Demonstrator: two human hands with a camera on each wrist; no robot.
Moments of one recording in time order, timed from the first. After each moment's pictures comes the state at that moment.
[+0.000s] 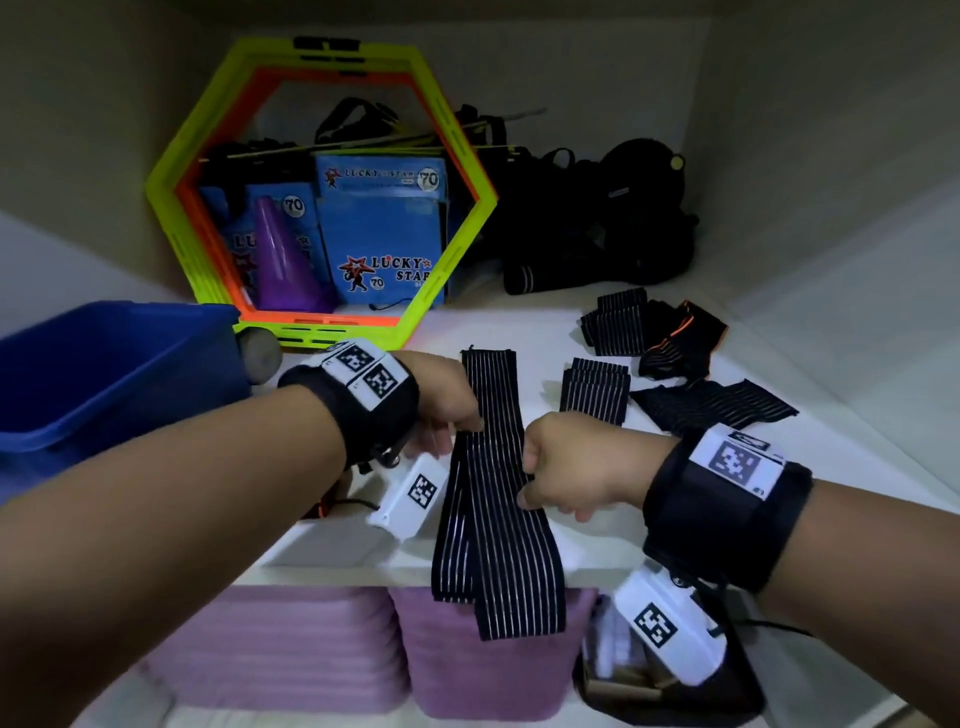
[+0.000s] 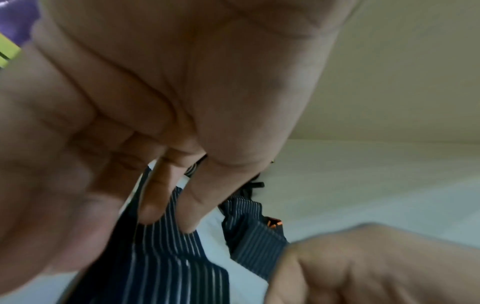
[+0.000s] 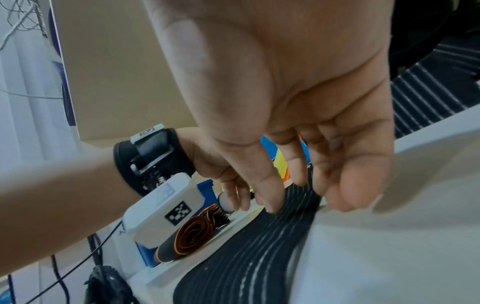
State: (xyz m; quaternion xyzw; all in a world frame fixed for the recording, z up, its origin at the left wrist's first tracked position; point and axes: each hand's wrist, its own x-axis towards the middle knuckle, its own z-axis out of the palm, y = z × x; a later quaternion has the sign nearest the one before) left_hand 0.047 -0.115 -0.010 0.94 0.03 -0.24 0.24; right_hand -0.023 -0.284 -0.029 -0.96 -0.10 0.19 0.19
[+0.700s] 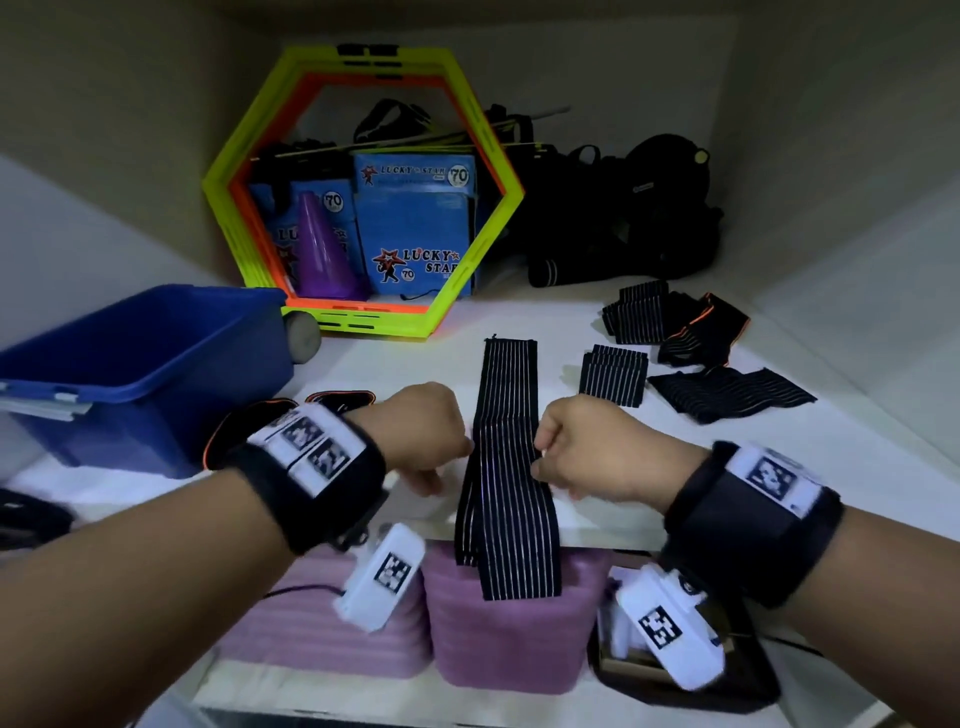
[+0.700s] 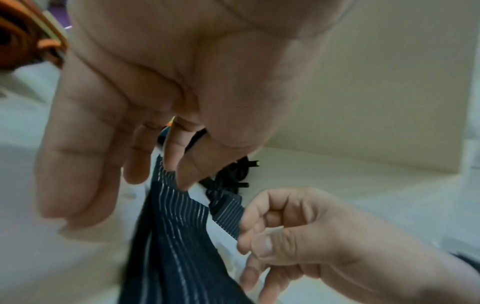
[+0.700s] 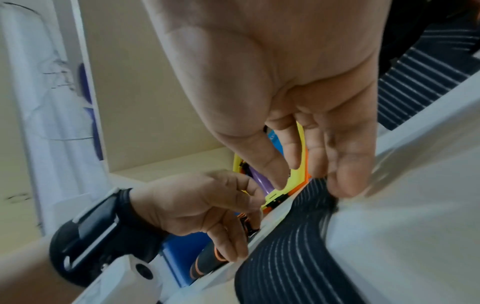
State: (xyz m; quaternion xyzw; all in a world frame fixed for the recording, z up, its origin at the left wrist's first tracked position) left_hand -0.052 -0.086 -0.019 0.95 0.01 -0.13 0.28; right_hand -0.056 -0.284 -0.038 -0.94 -0.13 0.08 0.30
